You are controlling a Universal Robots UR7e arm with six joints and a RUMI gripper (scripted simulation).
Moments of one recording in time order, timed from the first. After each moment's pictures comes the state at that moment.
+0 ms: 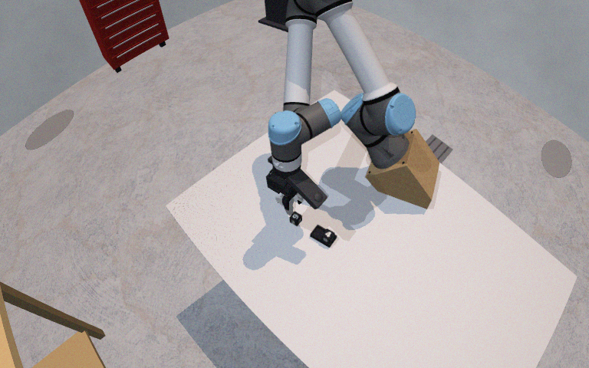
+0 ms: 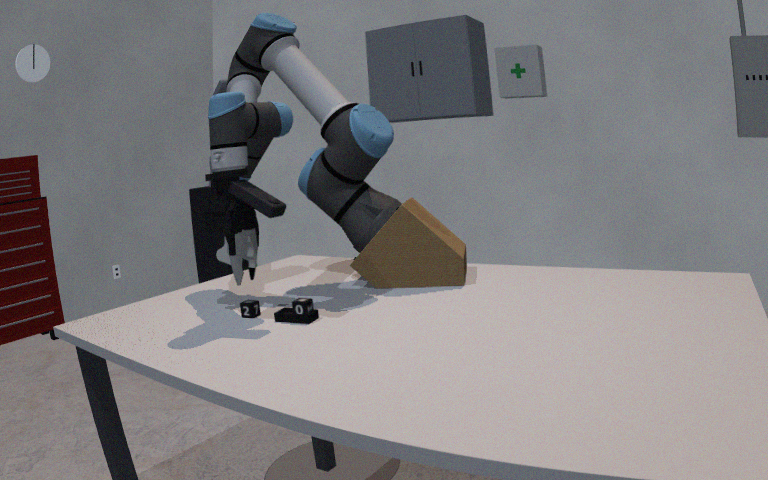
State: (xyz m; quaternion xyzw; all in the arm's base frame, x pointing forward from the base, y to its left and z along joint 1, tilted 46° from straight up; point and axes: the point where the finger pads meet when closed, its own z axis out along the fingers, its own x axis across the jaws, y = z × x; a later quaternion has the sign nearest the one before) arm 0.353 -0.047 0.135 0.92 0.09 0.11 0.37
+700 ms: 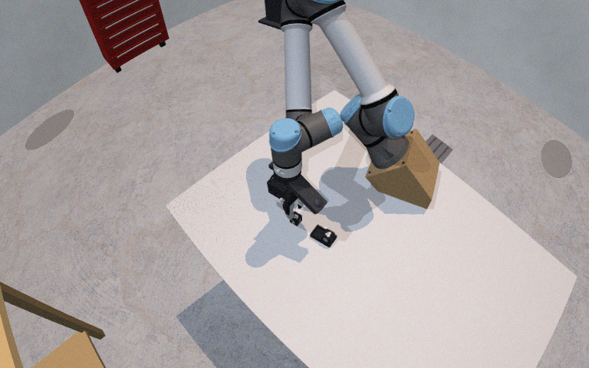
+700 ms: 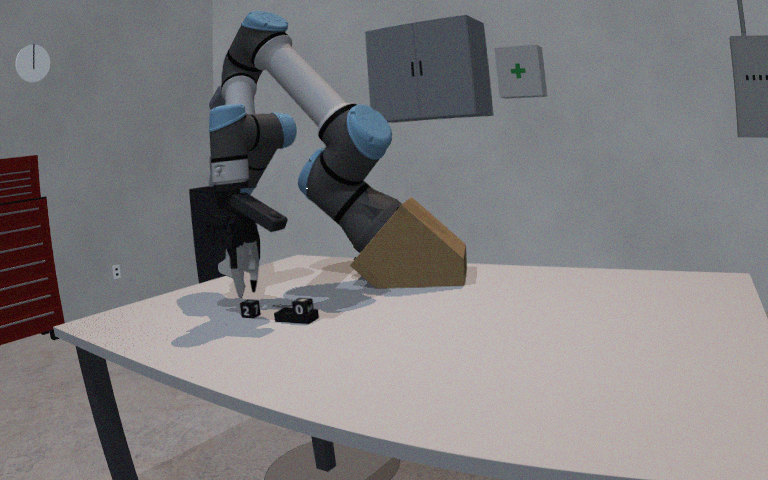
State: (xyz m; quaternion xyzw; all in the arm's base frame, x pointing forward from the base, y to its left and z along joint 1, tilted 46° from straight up) arm 0.360 -0.064 0.118 0.92 0.09 0.11 0.37
